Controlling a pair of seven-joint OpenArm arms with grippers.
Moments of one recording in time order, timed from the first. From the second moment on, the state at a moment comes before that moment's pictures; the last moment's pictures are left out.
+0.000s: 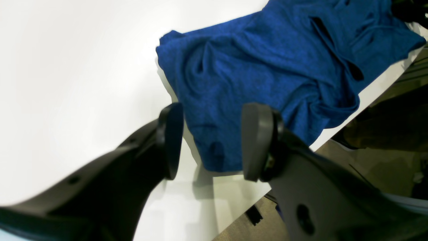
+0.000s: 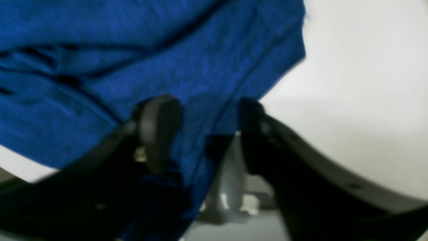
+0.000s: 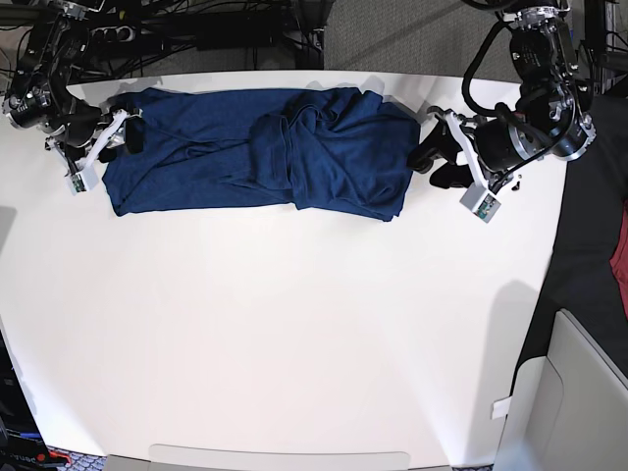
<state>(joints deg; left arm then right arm) 10.2 -15.9 -16.4 112.7 -50.6 -34.7 77.5 -12.7 16.5 28.6 97.0 32.5 39.1 -65.8</state>
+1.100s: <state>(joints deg) 10.2 -14.9 -16.3 112.5 -50.5 -34.7 77.5 -7.4 11.2 21.4 88.8 39.7 39.5 -61.4</state>
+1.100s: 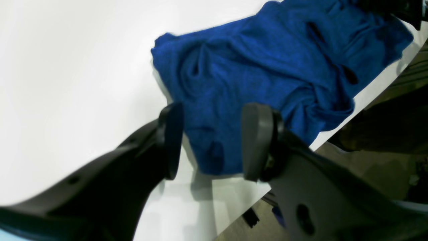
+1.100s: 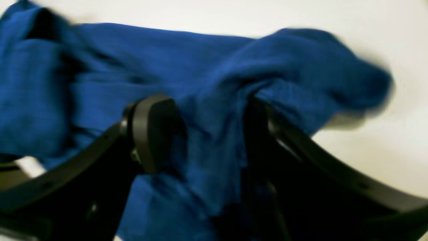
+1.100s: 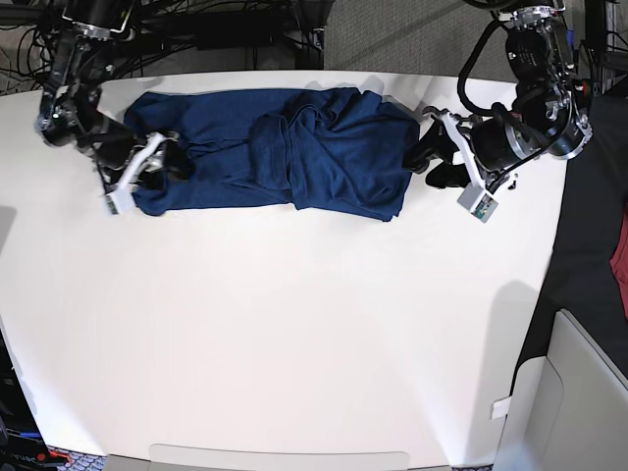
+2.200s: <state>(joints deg) 10.4 -14.8 -16.6 111.5 -50.4 -34.7 77.4 -0.5 7.5 21.1 92.1 60.7 38.8 -72.3</state>
